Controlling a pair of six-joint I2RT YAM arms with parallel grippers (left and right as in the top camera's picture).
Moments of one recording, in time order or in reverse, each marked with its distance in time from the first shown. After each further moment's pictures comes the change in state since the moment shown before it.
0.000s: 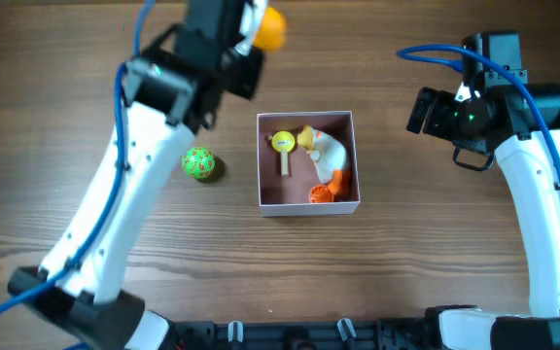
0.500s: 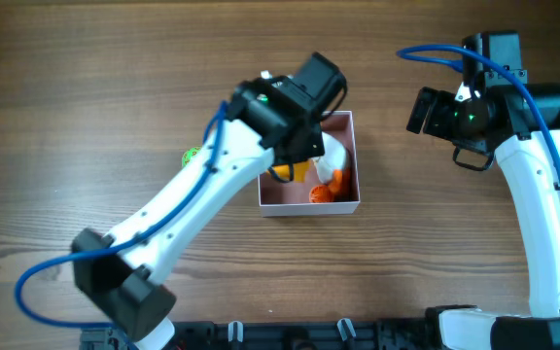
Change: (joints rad) left arm -0.271 0.126 -0.082 -0.254 0.056 -0.848; right arm 0.000 0.000 0.000 0.000 0.000 0.000
